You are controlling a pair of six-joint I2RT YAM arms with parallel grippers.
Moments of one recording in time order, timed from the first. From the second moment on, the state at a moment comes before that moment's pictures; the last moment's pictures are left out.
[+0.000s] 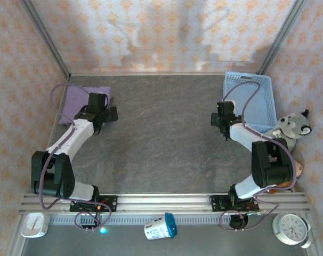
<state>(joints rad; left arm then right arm) -0.08 1.41 0.93 -0.34 -0.29 -0.20 0.15 1.53 0.78 -0.05 0.41 0.14</state>
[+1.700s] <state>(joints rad) -0.07 1.50 0.40 0.66 -0.42 -0.10 0.04 1.51 0.43 0.73 0.32 0.16</state>
